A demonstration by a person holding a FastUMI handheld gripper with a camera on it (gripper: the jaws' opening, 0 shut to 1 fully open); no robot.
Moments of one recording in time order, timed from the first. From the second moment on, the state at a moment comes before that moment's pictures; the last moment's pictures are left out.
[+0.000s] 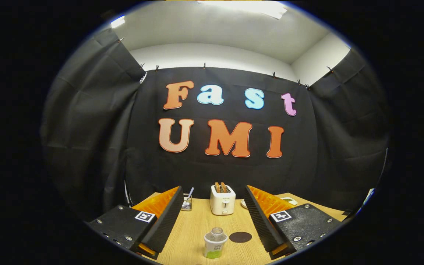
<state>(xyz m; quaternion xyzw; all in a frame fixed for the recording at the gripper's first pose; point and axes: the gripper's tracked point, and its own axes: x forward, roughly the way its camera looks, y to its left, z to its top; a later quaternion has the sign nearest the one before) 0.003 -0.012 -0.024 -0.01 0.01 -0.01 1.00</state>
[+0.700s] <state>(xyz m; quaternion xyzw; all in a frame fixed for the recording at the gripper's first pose) 0.012 -0.016 -0.166 0.02 0.04 -0.02 1.00</state>
